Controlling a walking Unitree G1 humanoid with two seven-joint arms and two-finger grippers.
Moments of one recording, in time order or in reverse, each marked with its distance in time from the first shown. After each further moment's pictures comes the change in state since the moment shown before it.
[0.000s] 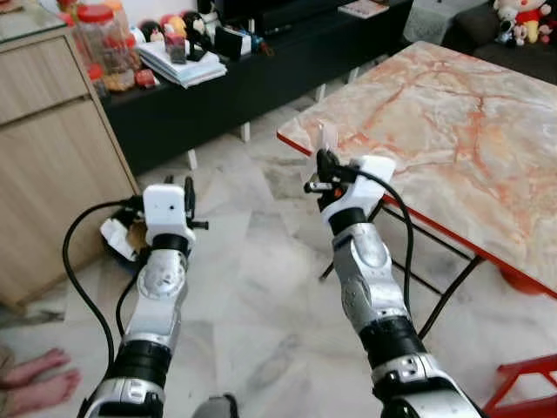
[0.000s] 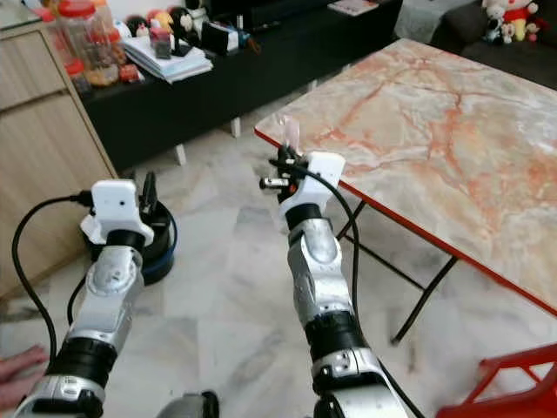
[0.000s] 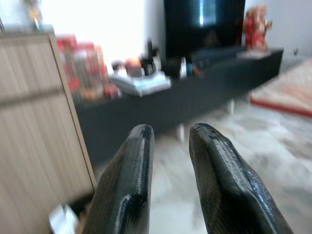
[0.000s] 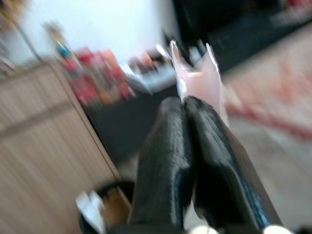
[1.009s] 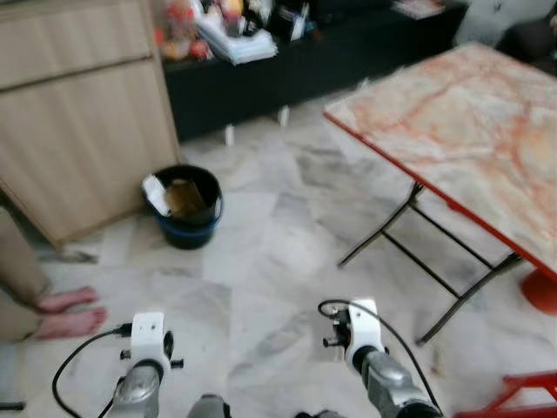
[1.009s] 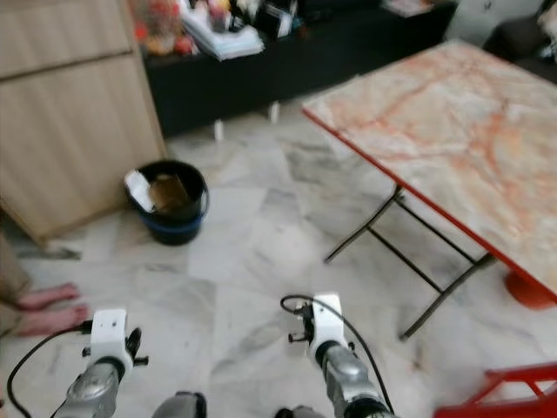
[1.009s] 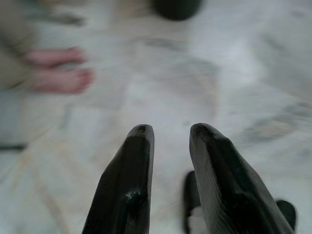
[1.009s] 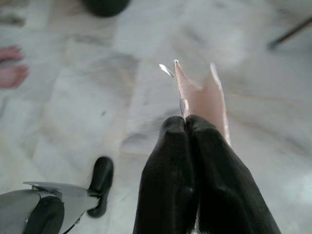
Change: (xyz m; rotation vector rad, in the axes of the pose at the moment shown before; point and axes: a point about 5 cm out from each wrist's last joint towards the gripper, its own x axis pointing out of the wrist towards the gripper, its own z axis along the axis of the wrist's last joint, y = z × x) left arm -0.131 0.046 -0.145 0.025 0.807 0.056; right arm -0.144 -0.078 -0.151 -0.124 0.829 -0.227
